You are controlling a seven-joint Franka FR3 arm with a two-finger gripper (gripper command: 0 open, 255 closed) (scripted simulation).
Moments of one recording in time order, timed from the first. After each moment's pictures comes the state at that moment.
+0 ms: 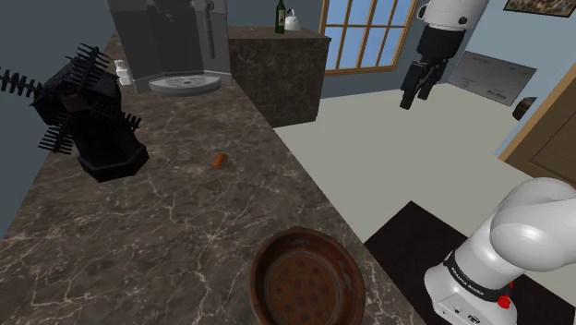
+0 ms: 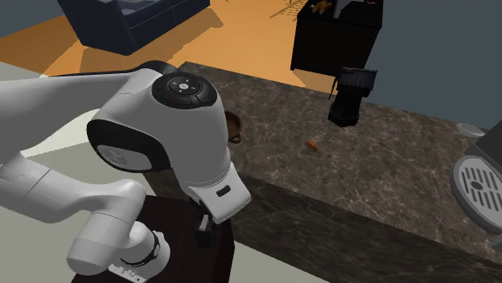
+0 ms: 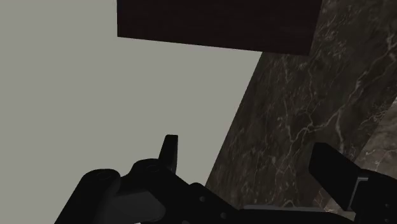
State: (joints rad) arm -0.02 -0.75 0.03 -2.27 -0.01 1.52 -0.03
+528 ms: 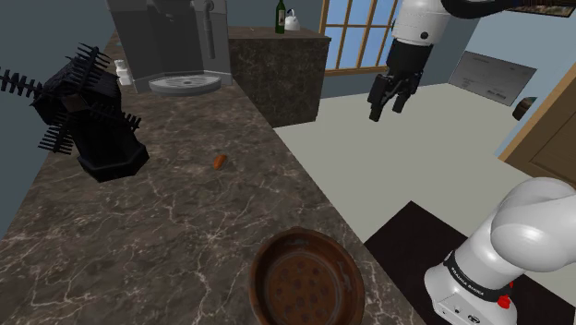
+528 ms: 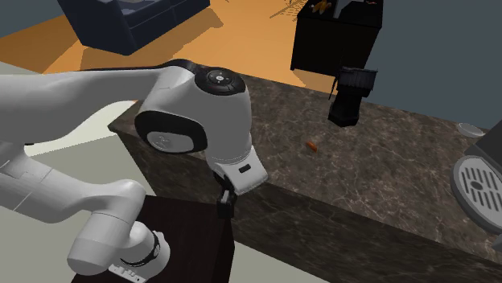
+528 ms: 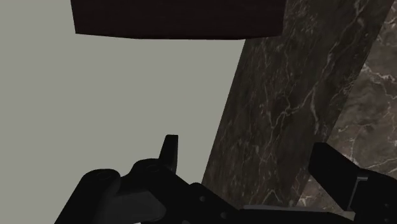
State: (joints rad) arm 0.00 -0.68 0.15 -2.29 0.09 1.62 0.17
